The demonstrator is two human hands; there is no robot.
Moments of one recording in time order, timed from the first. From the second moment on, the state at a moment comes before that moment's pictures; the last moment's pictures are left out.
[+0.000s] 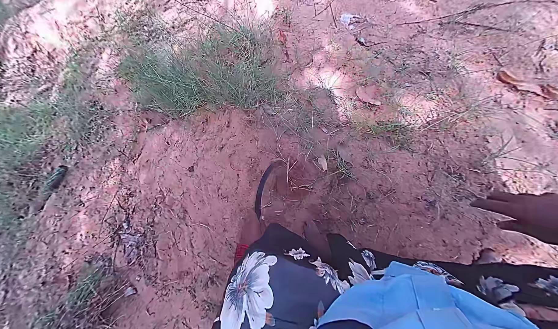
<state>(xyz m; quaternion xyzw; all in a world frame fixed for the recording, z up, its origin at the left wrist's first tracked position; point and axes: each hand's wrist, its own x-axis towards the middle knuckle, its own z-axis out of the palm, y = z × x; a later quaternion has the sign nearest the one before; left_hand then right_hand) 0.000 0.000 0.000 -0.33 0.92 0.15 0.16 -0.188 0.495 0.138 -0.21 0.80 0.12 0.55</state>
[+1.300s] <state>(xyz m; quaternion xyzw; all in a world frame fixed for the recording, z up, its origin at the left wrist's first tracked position) -0.060 -0.082 0.021 -0.45 0.81 0.32 0.17 -0.324 0.073 0.000 -0.33 0.89 0.11 0.29</state>
